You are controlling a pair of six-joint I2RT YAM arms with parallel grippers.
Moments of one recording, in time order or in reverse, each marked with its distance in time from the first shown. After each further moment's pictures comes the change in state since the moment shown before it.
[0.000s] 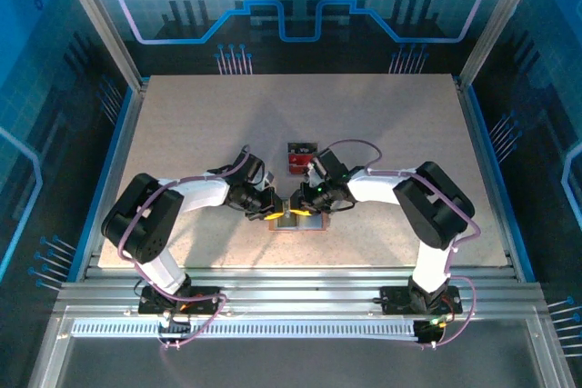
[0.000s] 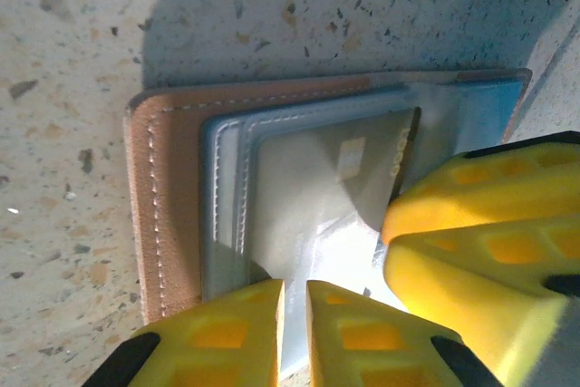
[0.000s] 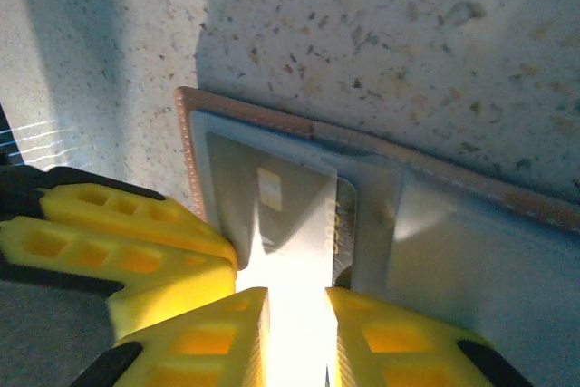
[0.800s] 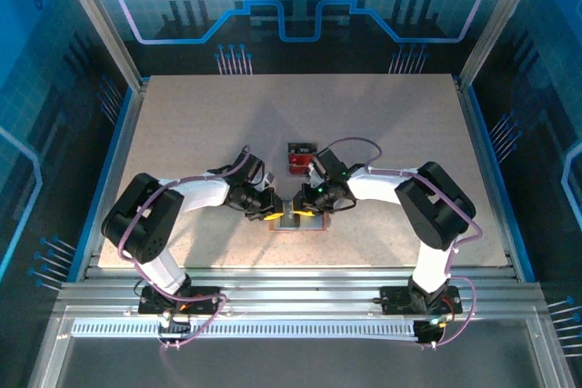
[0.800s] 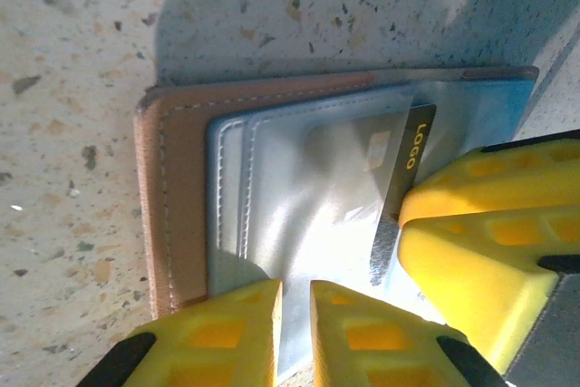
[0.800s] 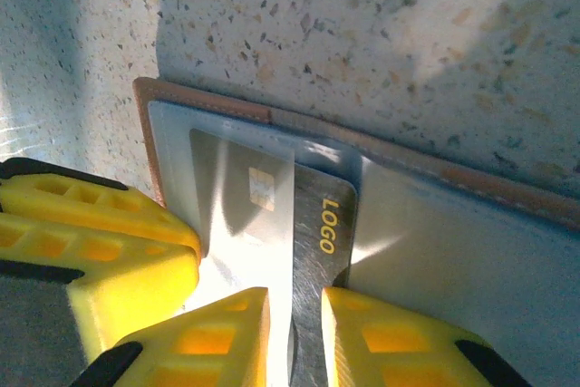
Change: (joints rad) left arm 0.000 0.001 0.000 -0.008 0.000 0.008; right arm -0.001 -0.020 0.027 -0.114 0.057 -0.061
